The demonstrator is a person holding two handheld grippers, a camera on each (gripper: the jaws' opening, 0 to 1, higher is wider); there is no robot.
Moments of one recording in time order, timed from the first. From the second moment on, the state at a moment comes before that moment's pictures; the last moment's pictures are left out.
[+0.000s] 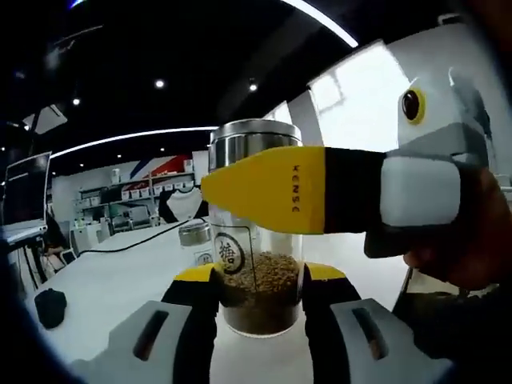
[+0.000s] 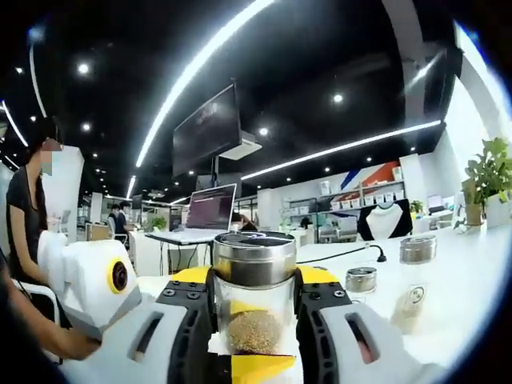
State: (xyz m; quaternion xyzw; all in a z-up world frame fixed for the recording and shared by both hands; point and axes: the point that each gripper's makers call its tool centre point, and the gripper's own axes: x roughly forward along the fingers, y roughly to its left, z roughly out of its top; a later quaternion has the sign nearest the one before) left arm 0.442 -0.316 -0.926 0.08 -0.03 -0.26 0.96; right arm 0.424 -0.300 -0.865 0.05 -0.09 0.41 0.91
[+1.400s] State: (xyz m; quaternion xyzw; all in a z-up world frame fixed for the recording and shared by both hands) left arm 0.431 -0.326 -0.914 0.12 -0.04 -0.30 0.95; right arm 0.412 -0.309 -0.858 0.05 -0.06 0.51 0.86
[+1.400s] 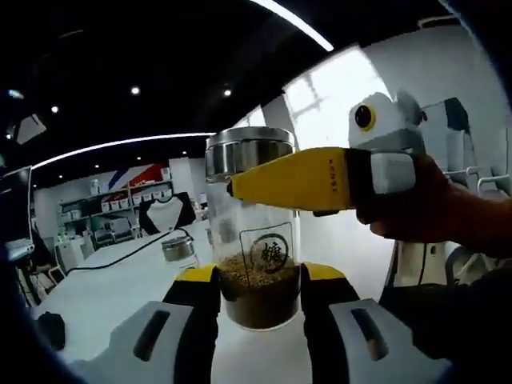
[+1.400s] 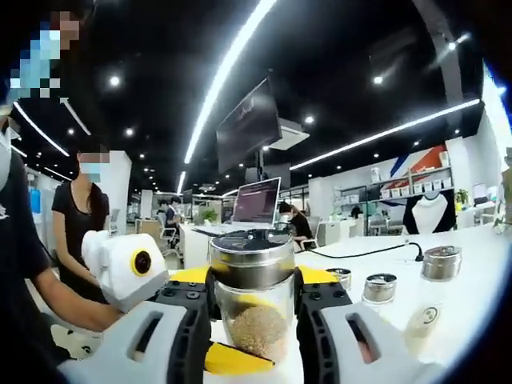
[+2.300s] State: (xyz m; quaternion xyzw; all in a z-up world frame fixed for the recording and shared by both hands) left arm 0.425 -0.339 -0.915 0.02 -0.03 -0.42 0.91; right arm 0.419 -0.325 -0.856 0.09 -0.03 0.55 0.83
